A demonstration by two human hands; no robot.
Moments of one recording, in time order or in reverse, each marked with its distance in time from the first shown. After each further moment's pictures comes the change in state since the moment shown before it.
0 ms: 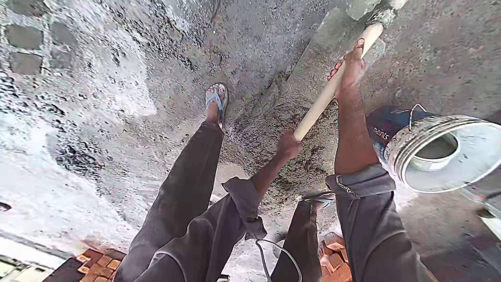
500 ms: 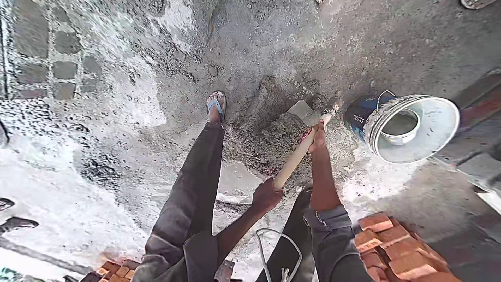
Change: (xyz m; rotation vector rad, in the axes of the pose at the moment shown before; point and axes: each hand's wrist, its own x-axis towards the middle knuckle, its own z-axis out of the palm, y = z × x) left_hand -0.233 -0.048 -0.013 0.338 -0.292 -0.301; right_hand -0.185 0.113 -0.124 0.224 0.129 0.486
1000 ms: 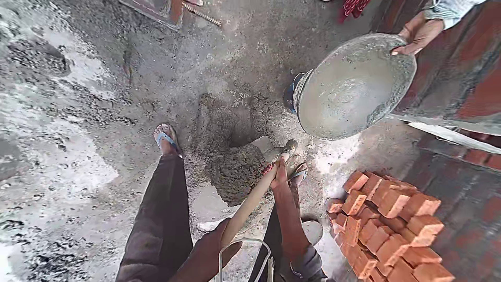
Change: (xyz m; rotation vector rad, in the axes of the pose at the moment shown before) left_hand -0.161 -0.046 -0.028 0.297 -0.185 0.207; right_hand -0.162 0.068 -0.097 0.677 0.195 0.222
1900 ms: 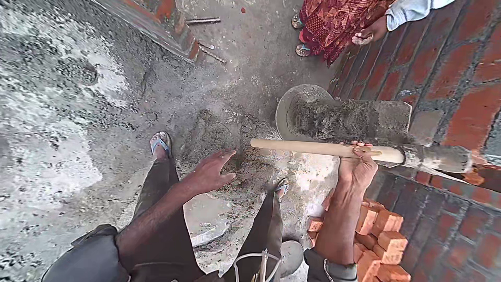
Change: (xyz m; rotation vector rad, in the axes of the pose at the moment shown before) left_hand -0.006 0.125 -0.109 0.338 0.382 0.537; right_hand -0.236 -0.270 0.000 0.223 -0.443 -1.102
